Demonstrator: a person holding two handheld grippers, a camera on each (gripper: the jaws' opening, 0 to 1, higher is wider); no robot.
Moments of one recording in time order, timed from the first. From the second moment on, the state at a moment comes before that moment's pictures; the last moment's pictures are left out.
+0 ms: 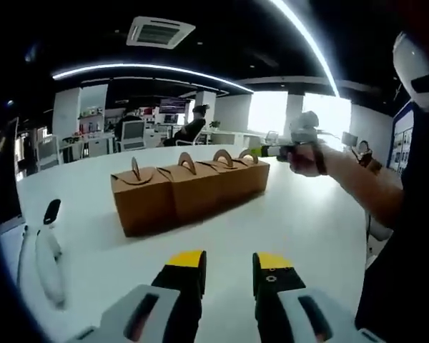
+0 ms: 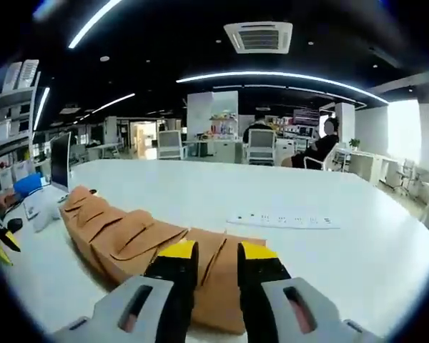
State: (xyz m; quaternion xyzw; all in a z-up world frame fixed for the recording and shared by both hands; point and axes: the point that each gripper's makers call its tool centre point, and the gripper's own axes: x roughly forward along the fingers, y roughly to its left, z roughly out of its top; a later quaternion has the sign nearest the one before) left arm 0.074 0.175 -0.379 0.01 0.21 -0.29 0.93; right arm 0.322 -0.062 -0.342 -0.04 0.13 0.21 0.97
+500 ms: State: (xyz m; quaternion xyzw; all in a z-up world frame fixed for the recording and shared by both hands) left arm 0.071 0.178 -0.392 -0.03 0.21 -0.28 0.94; right arm 0.331 -0.065 -0.345 -0.06 0.11 0.17 0.98
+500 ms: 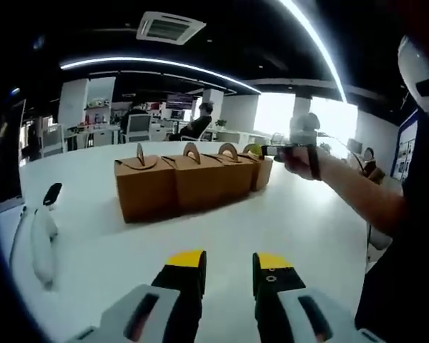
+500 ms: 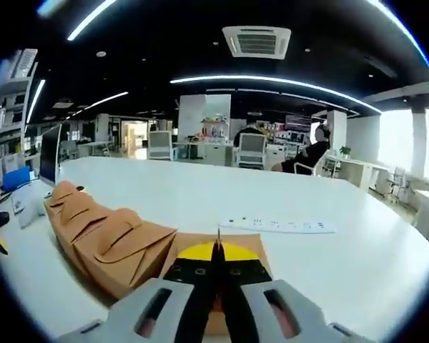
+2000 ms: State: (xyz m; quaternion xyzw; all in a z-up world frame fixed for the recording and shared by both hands) left arm 0.072 0.162 -0.384 -0.02 0.21 -0.27 0.94; right arm 0.222 -0.081 -0.283 0.01 0.06 0.29 0.95
